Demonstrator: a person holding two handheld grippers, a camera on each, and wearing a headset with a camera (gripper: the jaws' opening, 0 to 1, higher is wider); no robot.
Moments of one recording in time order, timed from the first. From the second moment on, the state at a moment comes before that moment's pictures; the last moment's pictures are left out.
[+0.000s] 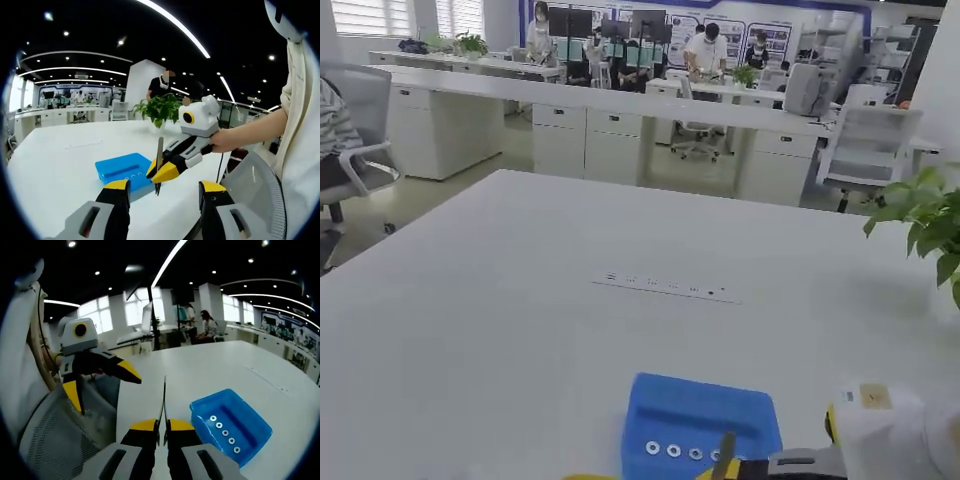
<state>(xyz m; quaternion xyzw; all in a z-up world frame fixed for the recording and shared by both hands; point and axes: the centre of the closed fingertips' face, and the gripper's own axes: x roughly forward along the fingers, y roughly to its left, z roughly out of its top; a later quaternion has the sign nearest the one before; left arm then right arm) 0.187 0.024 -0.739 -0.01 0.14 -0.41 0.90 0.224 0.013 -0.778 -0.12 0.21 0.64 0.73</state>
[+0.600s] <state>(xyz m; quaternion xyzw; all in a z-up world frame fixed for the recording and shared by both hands) 0.166 -0.001 -0.736 0.01 0.15 -0.48 0.86 0.173 -0.016 -0.779 -0.14 0.22 0.67 0.70</state>
